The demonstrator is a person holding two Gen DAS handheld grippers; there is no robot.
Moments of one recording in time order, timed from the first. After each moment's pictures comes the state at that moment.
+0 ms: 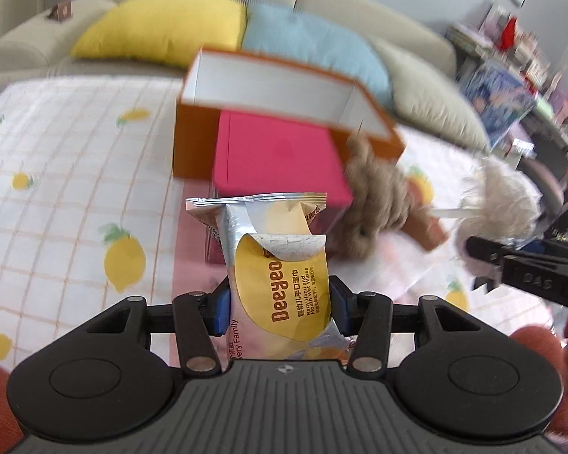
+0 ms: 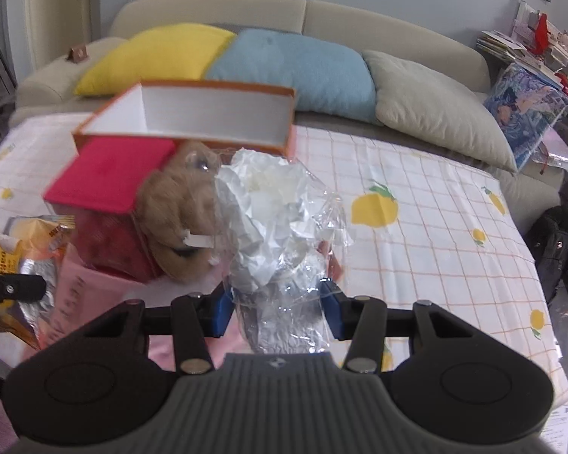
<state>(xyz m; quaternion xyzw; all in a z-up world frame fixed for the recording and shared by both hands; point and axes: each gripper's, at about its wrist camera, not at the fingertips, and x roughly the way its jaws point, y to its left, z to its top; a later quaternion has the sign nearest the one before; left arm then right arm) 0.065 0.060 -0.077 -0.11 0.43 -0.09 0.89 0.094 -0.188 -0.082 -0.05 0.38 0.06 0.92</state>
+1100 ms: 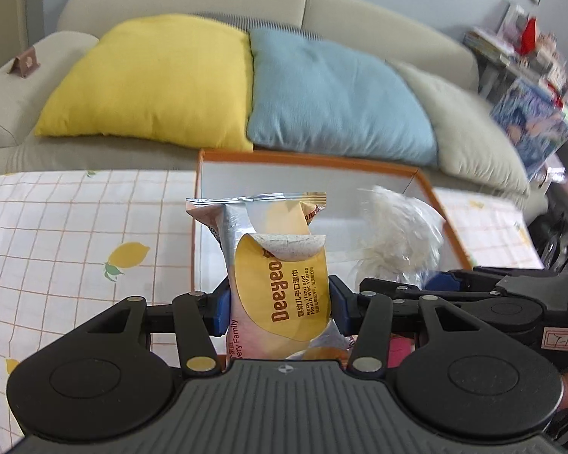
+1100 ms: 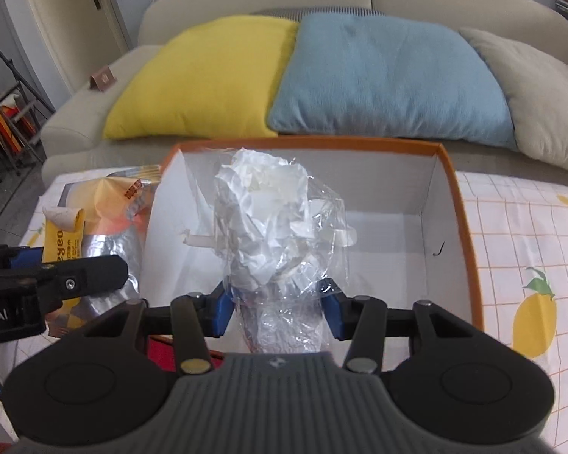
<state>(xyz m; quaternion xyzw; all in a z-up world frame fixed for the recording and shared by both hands) 0.282 0.086 -0.065 -0.06 0.44 -0.09 0.89 0.344 -0.076 -0.098 0.03 0.46 0.14 0.88</state>
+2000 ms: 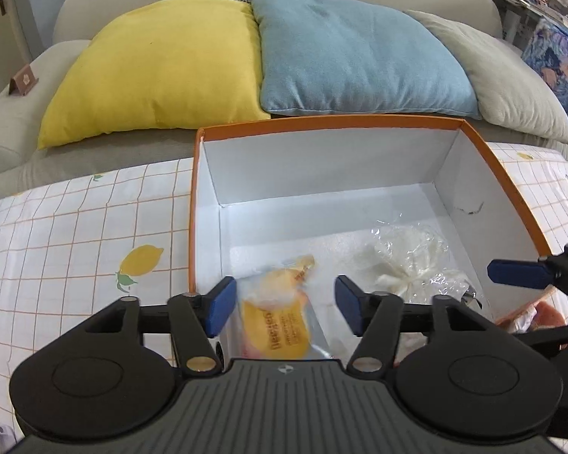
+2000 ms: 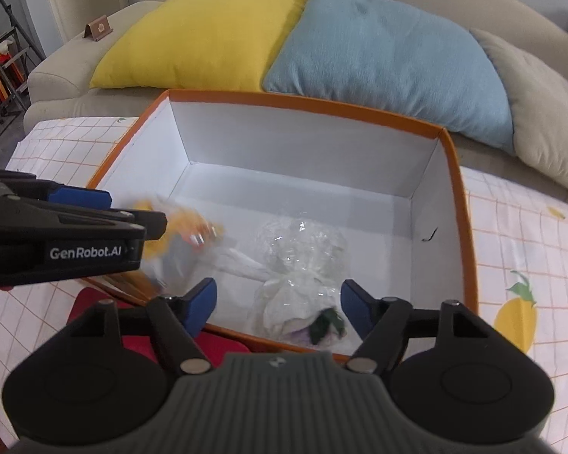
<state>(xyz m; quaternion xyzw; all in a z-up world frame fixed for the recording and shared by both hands) 0.310 0.065 -0.095 0.02 0.47 -0.06 0.88 0.340 -0.070 -0.110 -0.05 0.47 0.13 0.87</state>
